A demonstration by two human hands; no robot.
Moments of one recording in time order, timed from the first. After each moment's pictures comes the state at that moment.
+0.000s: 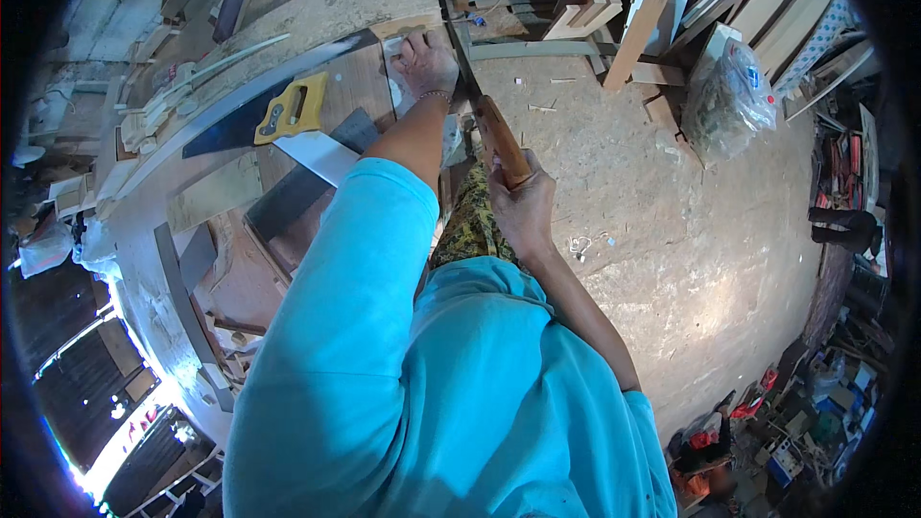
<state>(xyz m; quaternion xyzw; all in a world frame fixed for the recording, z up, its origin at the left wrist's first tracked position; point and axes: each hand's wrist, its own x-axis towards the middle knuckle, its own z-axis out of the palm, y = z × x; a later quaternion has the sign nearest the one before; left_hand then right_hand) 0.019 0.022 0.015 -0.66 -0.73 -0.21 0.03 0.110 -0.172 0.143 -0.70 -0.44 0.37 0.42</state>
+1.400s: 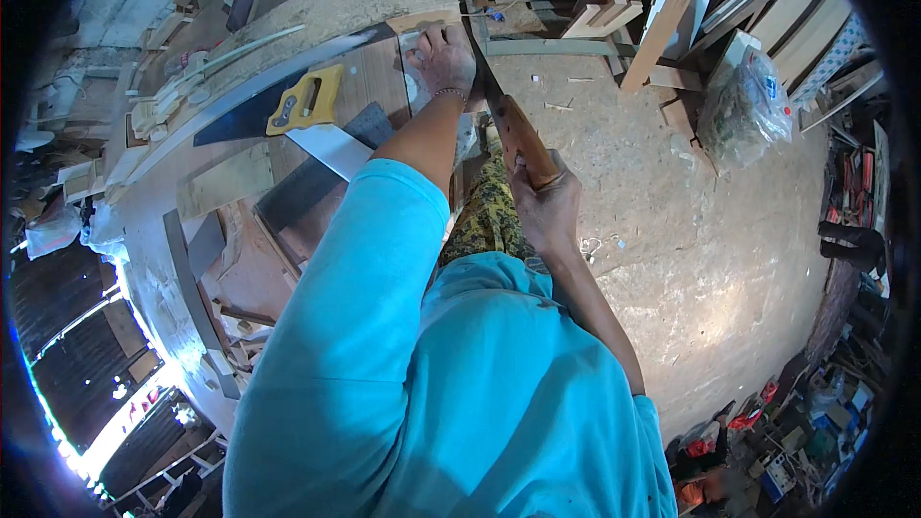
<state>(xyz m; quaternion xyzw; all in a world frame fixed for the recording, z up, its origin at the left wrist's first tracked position) 0.017 0.024 0.009 -0.67 -0.72 -0.18 0.05 0.121 -0.169 0.157 -0.69 -0.42 0.42 0.41</state>
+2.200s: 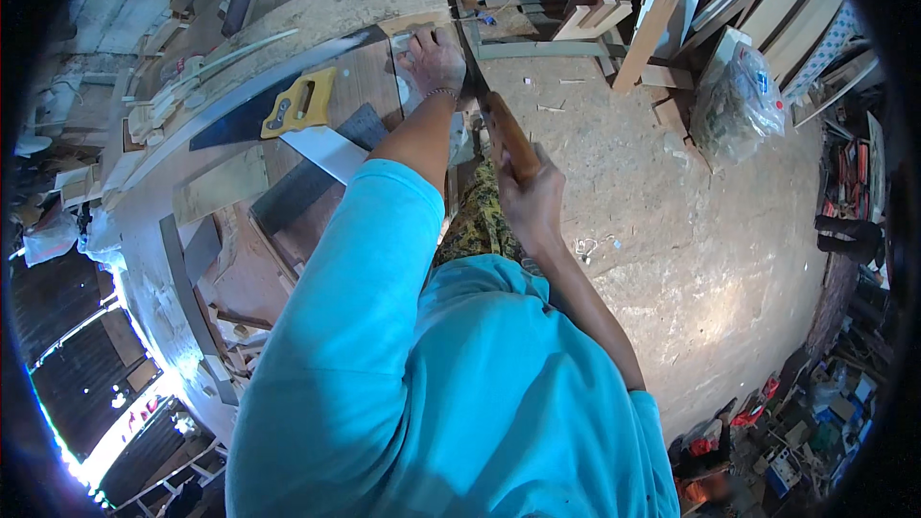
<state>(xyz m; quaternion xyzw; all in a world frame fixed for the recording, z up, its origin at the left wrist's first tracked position) 0.020 0.023 0.013 -0.65 -0.73 -0.20 0.03 0.118 -0.169 0.159 -0.70 -0.48 0.36 0.38</state>
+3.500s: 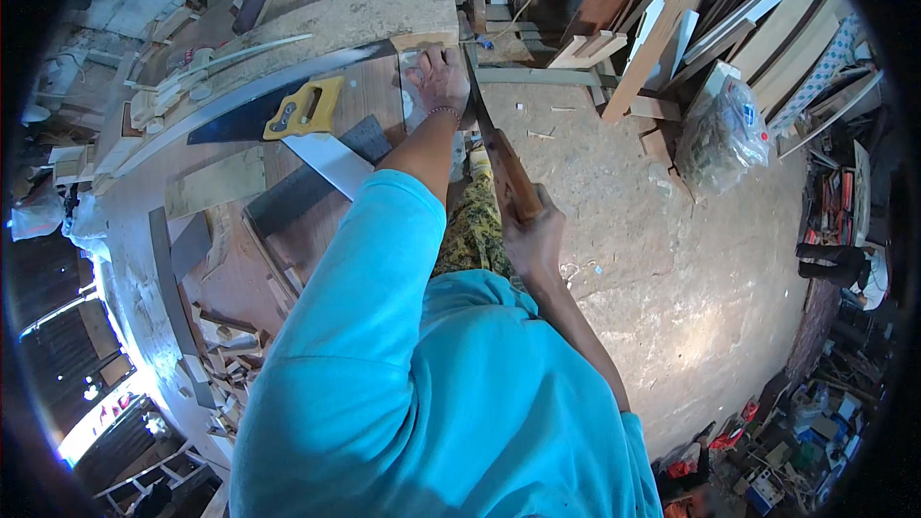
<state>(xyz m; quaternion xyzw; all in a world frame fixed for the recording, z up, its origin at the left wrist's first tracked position) 0.019 0.027 0.016 -0.65 -0.74 -0.18 -0.01 0.117 -0.190 0.168 -0.73 -0.47 0.35 0.34</state>
